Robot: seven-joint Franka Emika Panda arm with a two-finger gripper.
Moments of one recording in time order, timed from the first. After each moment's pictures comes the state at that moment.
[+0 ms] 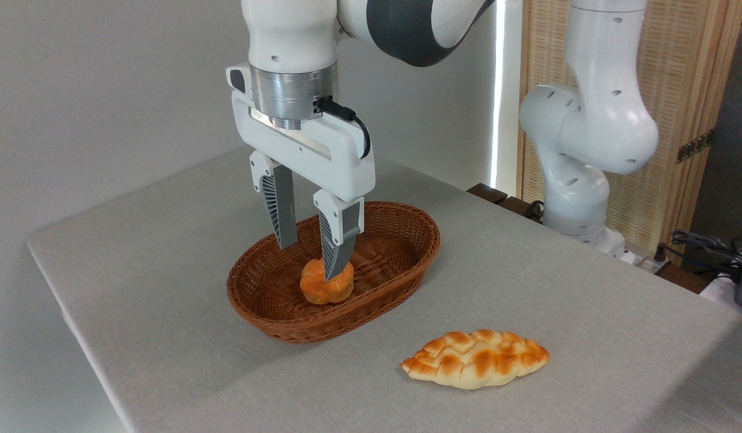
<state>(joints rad) -0.17 -0.11 0.17 -1.91 -0.09 1.88 0.72</state>
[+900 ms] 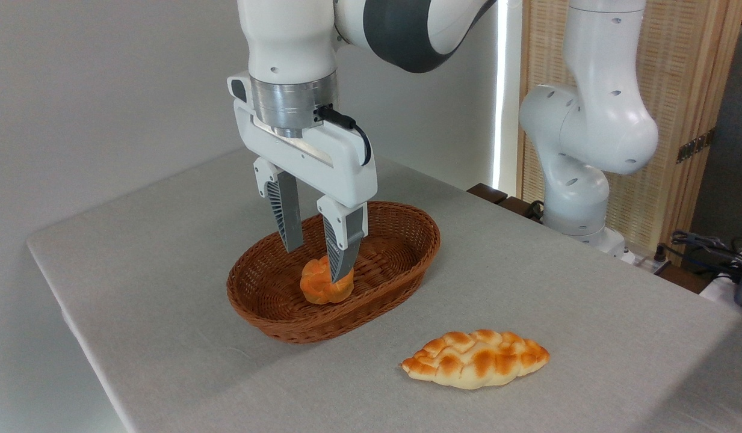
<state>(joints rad) -0.17 -0.10 0.17 -1.91 -0.09 1.85 0.72</state>
